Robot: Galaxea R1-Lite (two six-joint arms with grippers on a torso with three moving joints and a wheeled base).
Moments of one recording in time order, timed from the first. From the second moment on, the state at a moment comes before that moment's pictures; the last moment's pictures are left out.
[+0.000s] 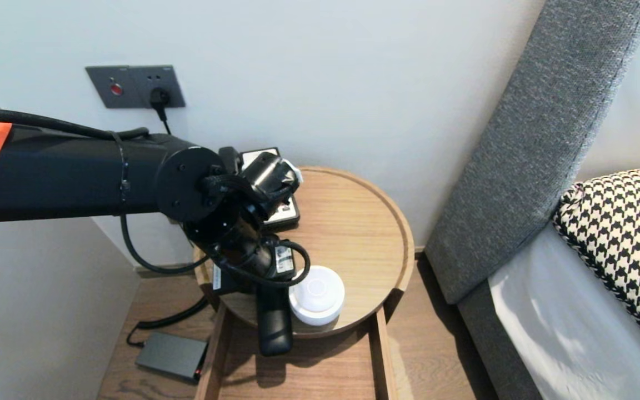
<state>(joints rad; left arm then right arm) -0.71 1.97 -1.60 0.73 0.13 -0.79 0.01 0.01 0.00 -0.05 -0.01 0.00</state>
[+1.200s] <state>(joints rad) -0.72 1.48 -1.16 0.82 0.01 -0.78 0.01 0.01 0.00 -0.05 -0.01 0.00</state>
